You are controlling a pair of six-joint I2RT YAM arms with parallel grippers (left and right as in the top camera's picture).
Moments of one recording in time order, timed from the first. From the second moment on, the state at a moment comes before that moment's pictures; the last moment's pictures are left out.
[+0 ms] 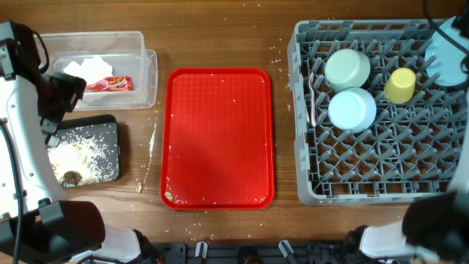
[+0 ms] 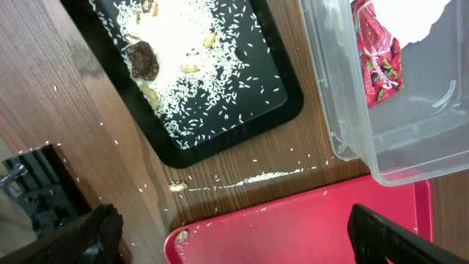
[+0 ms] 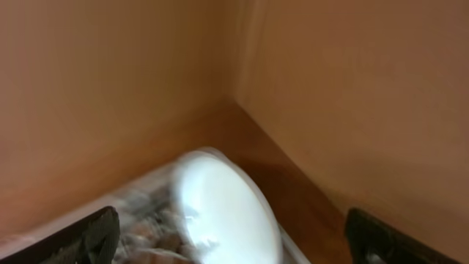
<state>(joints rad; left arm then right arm) 0.35 1.68 1.80 -1.58 -0.10 -0.90 -0.42 1.63 1.65 -0.42 0.21 -0.01</state>
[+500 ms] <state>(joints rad) 0.35 1.68 1.80 -1.58 -0.10 -0.90 -0.36 0.82 1.41 -1.48 -0.44 0.62</state>
